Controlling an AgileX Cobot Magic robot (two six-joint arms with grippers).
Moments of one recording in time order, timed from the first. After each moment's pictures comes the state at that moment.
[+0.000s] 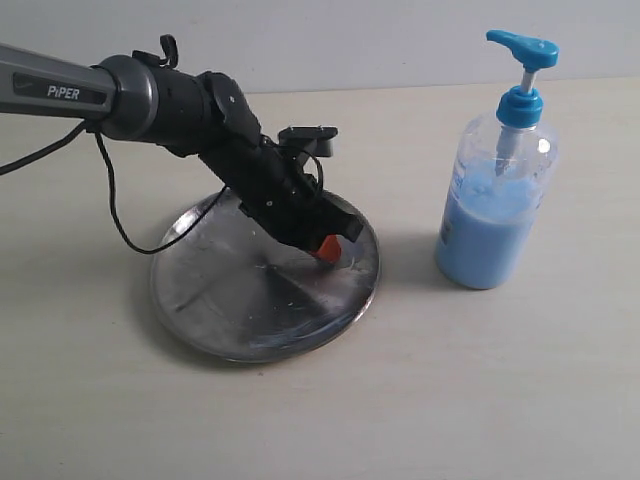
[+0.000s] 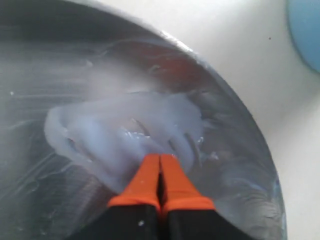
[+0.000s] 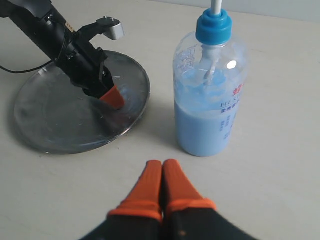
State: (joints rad) left arm -0.58 2.29 -1.53 -0.68 0.74 0.55; right arm 0.36 0.47 -0.50 0.15 0.71 -0.08
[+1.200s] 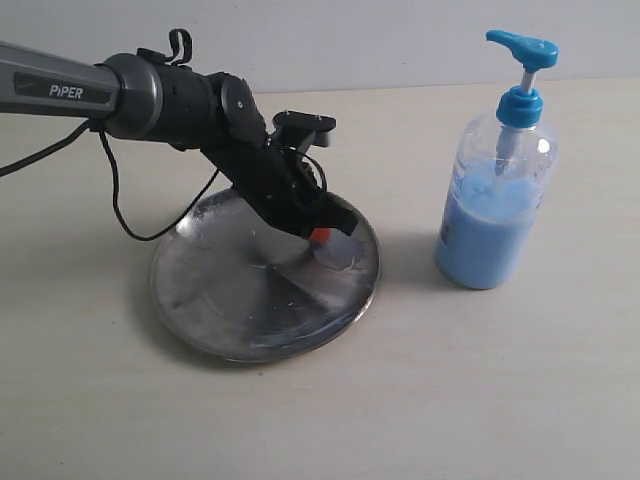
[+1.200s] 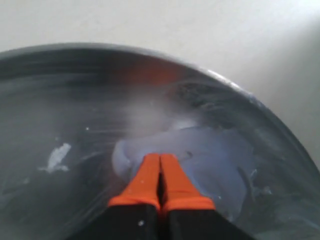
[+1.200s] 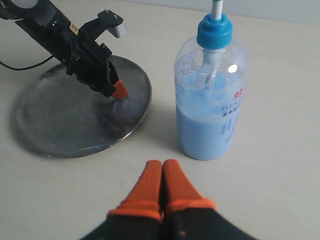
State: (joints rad) left arm -0.59 2.28 -1.53 -0.49 0.60 0.42; right arm 0.36 0.47 -0.50 0.15 0.70 -0.08
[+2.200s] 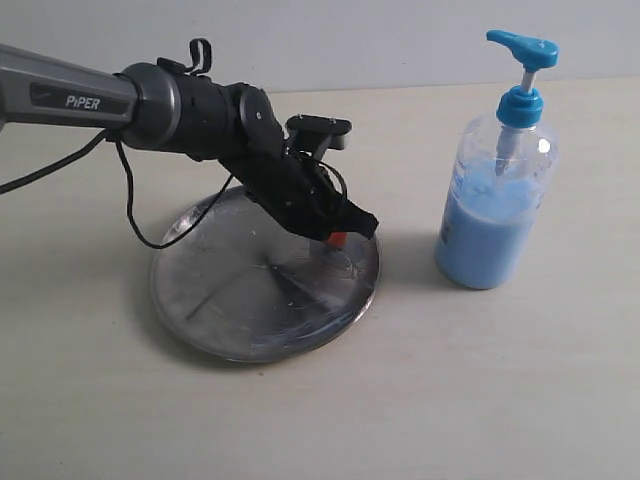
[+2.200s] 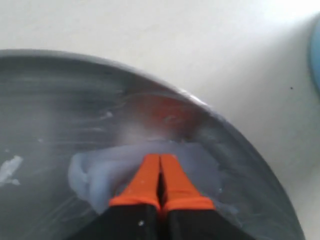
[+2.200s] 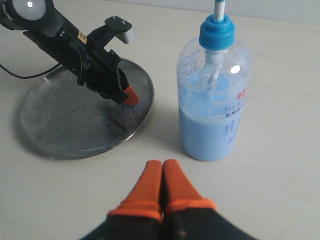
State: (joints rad) left arm -0.63 2.28 -1.53 -0.50 0.55 0.37; right arm 0.36 0.47 -0.50 0.17 0.70 -0.08
